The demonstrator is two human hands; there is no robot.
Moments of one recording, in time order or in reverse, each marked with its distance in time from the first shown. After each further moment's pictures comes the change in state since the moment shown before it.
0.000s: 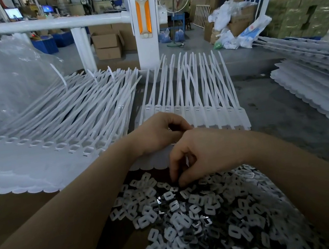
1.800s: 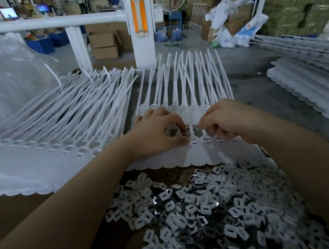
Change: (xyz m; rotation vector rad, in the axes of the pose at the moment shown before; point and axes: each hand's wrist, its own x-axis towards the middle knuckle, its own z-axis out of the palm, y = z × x) left_hand -0.005 0.000 0.003 0.559 0.055 -0.052; right_hand -0.014 0.041 -0.024 0.516 0.528 0.653
